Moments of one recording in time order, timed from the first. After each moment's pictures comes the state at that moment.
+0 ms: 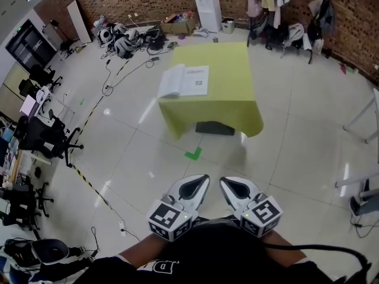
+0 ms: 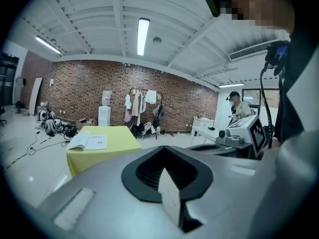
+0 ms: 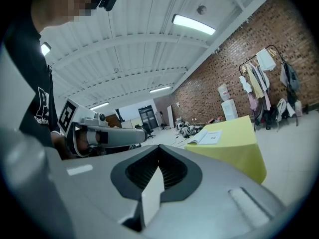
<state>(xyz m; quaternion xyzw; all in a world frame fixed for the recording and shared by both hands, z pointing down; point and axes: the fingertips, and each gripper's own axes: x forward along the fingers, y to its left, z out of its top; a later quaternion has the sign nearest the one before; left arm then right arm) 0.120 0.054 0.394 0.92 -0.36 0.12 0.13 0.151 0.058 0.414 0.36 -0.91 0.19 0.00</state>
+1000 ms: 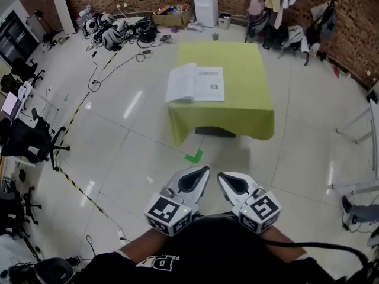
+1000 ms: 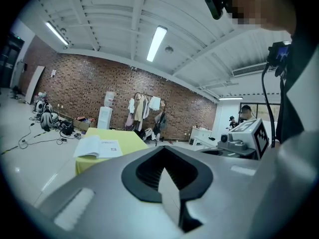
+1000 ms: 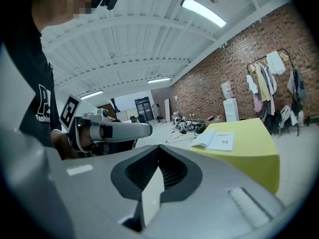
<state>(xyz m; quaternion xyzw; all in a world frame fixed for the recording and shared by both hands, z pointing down) -0.031 -0.071 0.388 0.93 -0.33 0.06 0.16 -0.008 -0.055 0.415 0.37 -0.91 0.17 0.05</state>
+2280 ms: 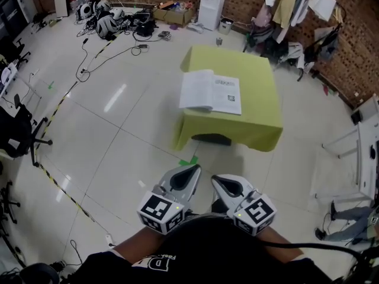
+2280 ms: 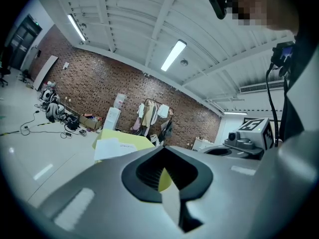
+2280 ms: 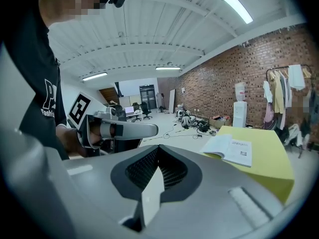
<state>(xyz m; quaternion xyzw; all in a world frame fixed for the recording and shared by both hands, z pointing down) -0.202 -0.162 0.396 0.92 -0.35 0.00 0.20 -0.171 -0.133 0.407 0.35 -0.92 0.12 0.14</state>
